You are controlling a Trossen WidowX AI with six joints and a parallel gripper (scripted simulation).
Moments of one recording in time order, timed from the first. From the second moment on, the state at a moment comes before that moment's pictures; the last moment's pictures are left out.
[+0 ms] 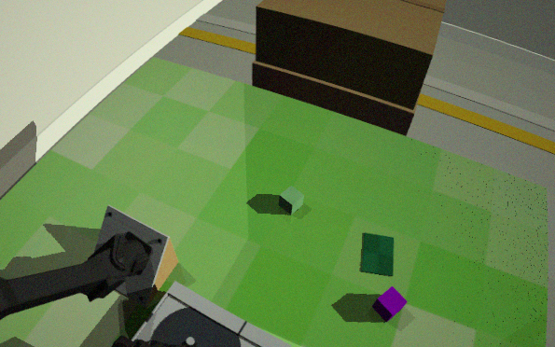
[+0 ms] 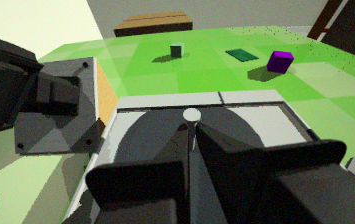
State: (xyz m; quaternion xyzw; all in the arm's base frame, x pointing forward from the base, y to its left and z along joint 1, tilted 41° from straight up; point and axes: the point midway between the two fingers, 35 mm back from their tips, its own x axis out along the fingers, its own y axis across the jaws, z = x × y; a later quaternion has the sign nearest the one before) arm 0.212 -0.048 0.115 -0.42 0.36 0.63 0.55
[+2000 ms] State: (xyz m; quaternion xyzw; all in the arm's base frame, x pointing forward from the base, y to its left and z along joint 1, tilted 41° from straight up) arm 0.239 -0.042 0.113 -0.42 0.36 0.63 0.55
